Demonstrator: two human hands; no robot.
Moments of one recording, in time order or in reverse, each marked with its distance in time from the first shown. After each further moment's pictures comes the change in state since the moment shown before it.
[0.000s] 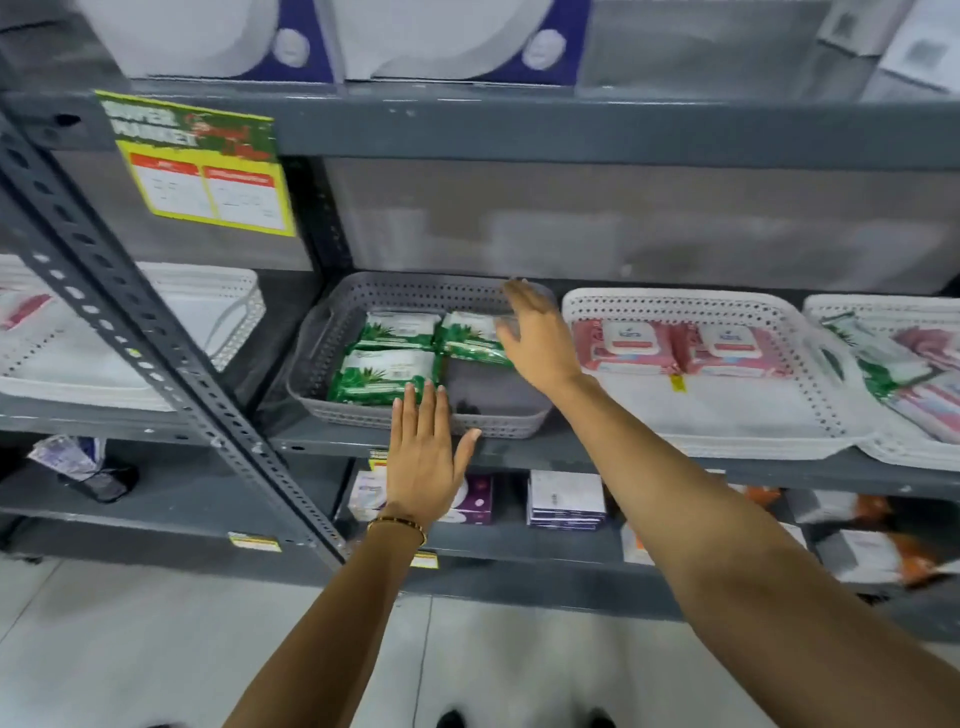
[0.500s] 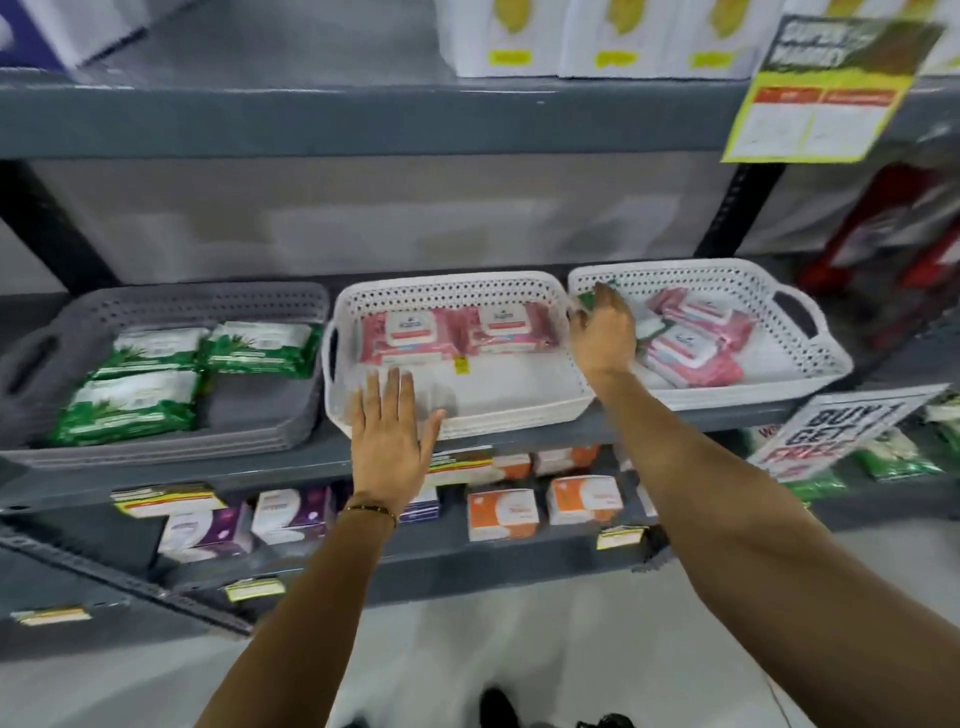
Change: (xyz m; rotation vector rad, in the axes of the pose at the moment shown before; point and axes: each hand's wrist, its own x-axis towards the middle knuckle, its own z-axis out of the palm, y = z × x) left_hand 0.026 0.221 0.040 -0.131 -0.008 0.115; right_hand -0.098 0.261 -0.185 -0.204 0.286 0.573
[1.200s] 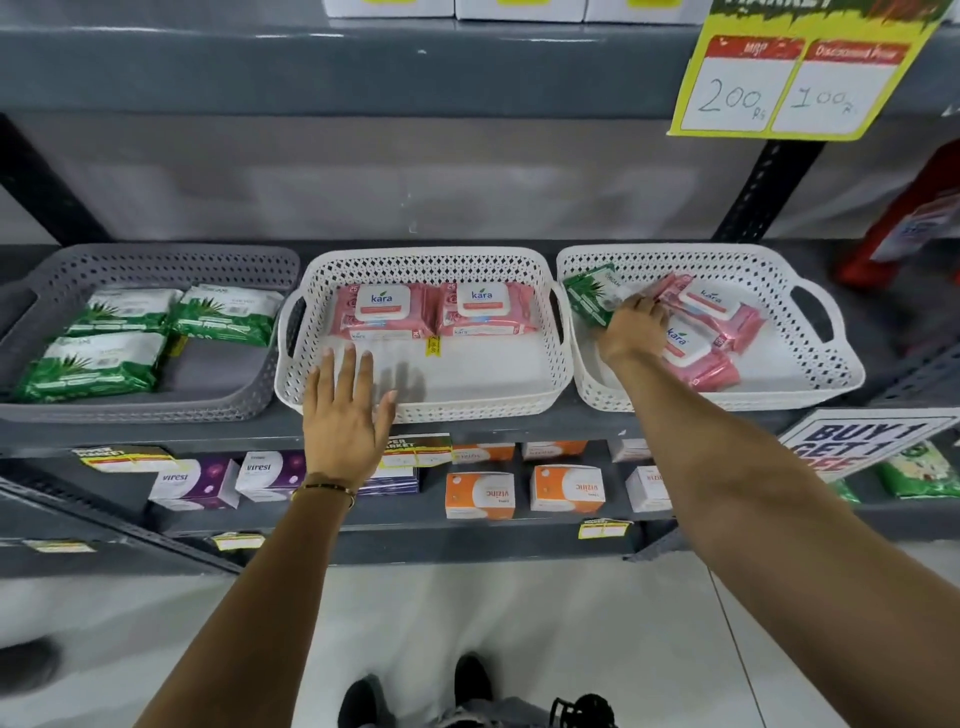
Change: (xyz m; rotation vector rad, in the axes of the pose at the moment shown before) left_hand 0.006 0.016 0.011 0.083 0.009 -0.108; right_hand 0.052 0.092 0.010 -0.404 -0.273 0.081
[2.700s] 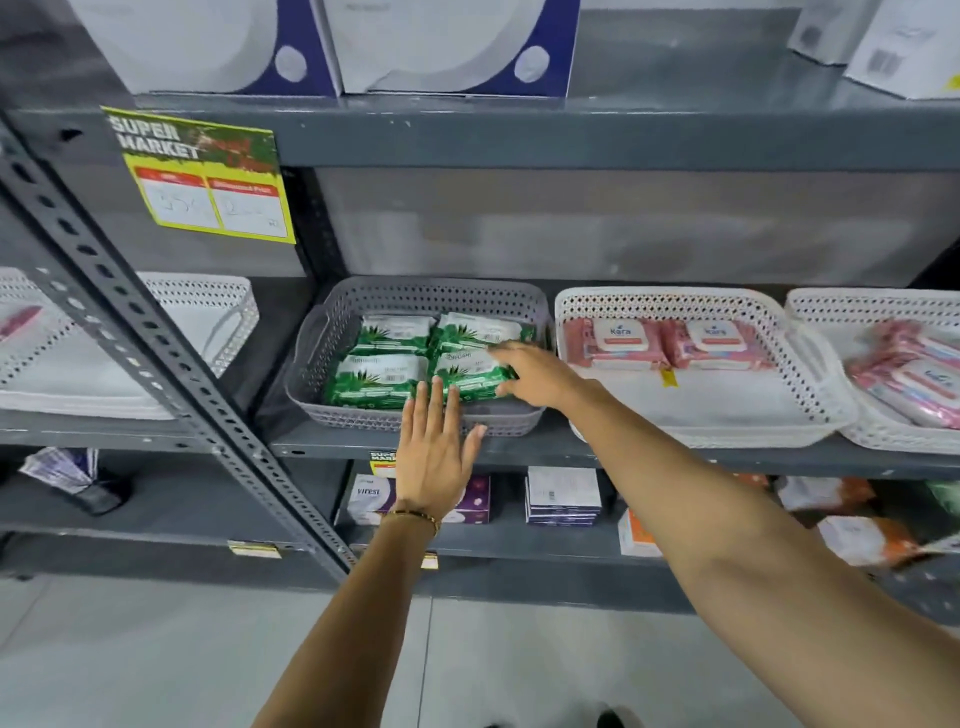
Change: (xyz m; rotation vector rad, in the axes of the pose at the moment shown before) left_hand -0.028 -0.231 -0.057 0.009 0.005 0.012; right_hand -0.180 -0.375 0.026 0.190 -0.371 -0.814
